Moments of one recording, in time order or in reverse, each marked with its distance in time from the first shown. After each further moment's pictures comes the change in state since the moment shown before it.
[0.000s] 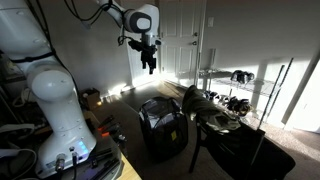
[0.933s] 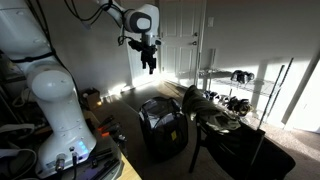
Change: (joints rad) arm 0.000 0.000 0.000 0.000 0.000 0.000 0.000
